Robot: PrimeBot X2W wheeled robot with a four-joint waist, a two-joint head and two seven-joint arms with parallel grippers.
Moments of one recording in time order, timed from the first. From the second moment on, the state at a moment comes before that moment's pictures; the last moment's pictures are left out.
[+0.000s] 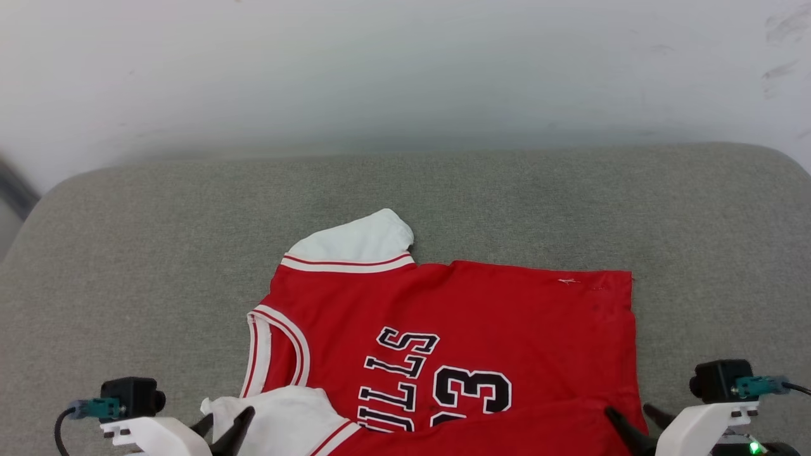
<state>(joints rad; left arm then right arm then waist) 0.03 0.67 -0.49 0.00 -1.12 0.19 0.18 0.09 -0.19 0.03 0.05 0.46 0.13 0.62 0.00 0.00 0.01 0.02</state>
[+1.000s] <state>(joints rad) -0.68 0.73 -0.46 0.21 -0.92 0.04 0.22 -0.21 -0.08 0.06 -0.09 0.26 0.13 0.07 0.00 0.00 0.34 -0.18</state>
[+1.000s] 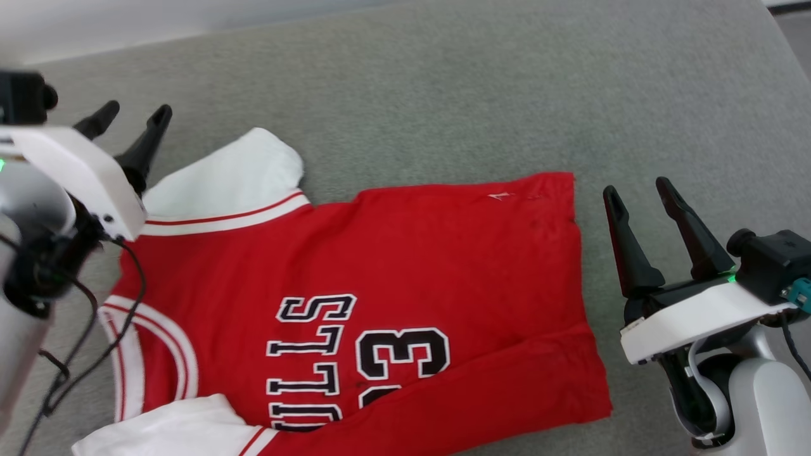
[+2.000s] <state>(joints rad) -0.92 0.75 -0.60 0.48 -1.04 0.00 0.81 -0.26 -0.05 0.09 0.07 0.38 0.13 0.01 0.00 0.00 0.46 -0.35</state>
